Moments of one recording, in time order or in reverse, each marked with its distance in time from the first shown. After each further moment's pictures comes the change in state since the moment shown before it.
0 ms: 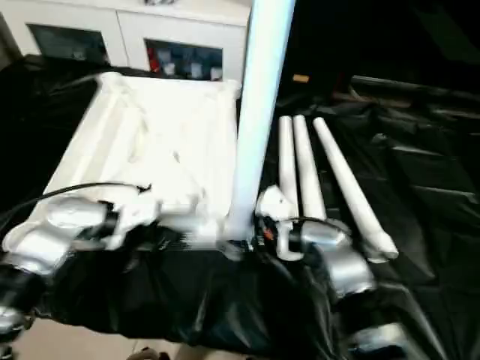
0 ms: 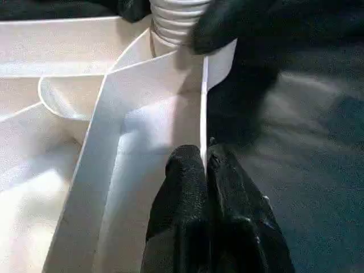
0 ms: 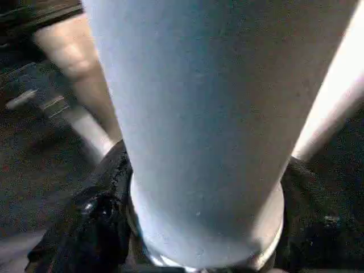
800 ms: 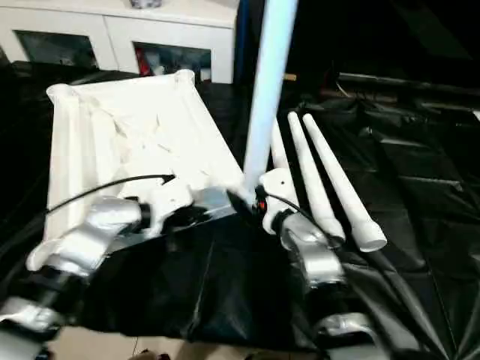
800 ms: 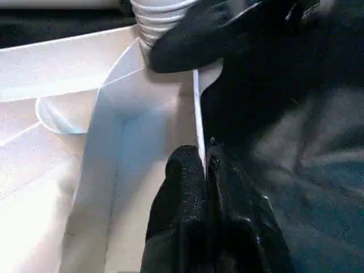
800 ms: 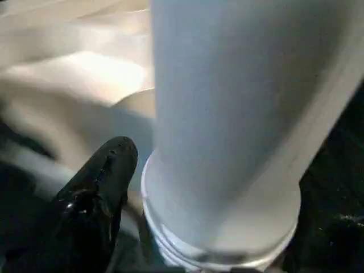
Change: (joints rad) left arm 0.026 -0.018 -0.004 -0.056 0.041 -0.015 0.058; right arm -0.047 -0.011 0.018 0.072 -0.047 -0.103 -0.030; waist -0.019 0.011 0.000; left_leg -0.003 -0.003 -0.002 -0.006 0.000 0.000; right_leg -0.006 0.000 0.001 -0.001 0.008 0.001
